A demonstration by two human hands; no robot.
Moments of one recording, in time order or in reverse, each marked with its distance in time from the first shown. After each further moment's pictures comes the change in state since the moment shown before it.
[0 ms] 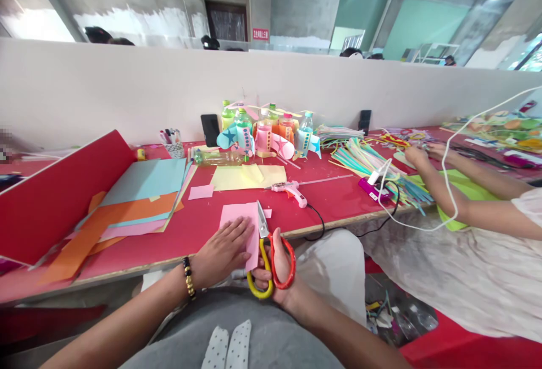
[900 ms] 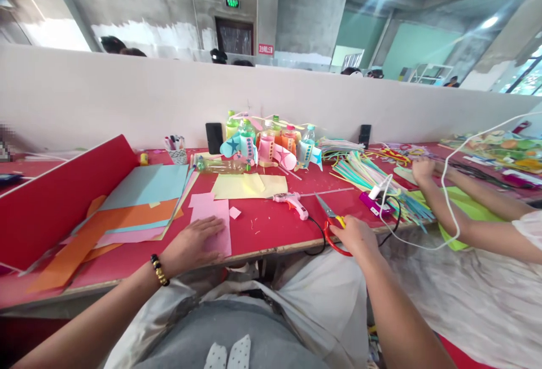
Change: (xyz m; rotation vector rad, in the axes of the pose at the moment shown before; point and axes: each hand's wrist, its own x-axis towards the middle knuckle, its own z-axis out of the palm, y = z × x) left_hand -0.012 -0.071 -0.028 -0.154 -0.054 -0.216; right_hand -0.017 -0.182 -0.131 -2.105 1.043 -0.183
